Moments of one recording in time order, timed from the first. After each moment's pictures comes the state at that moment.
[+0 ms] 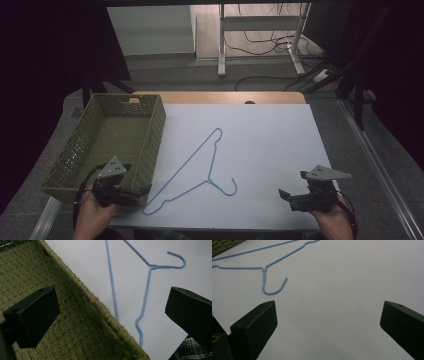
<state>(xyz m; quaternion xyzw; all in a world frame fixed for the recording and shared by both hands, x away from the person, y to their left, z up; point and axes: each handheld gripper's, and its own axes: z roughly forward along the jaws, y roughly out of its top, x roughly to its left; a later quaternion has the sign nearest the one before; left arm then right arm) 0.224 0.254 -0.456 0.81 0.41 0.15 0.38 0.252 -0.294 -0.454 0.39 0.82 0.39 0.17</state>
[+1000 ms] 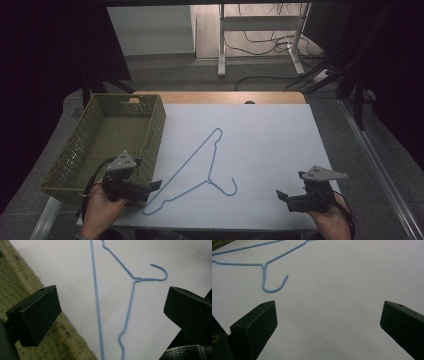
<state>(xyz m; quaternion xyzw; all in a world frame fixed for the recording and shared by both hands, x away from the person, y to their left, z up) 0.234 0.223 -0.434 0.82 0.40 0.13 0.39 0.251 -0.286 -0.454 0.39 0.82 0.38 0.17</state>
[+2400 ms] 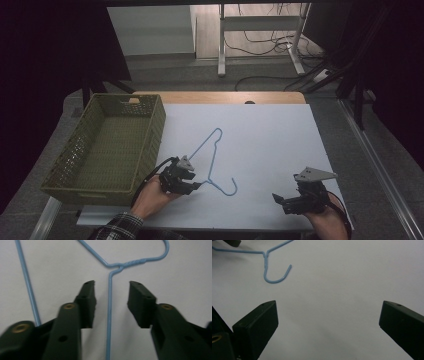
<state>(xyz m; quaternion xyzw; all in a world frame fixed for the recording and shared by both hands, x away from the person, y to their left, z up) 0.293 0.117 -0.502 0.91 0.31 0.04 0.29 0.251 -0.276 -0.461 0.38 0.84 0.35 0.16</state>
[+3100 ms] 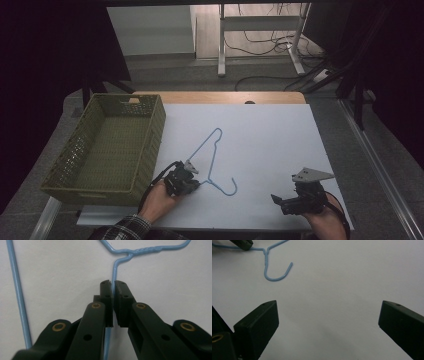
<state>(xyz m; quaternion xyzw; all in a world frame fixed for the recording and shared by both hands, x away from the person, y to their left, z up) 0.292 0.103 -0.519 0.90 0.35 0.05 0.25 0.251 -0.272 -0.463 0.37 0.85 0.34 0.16</state>
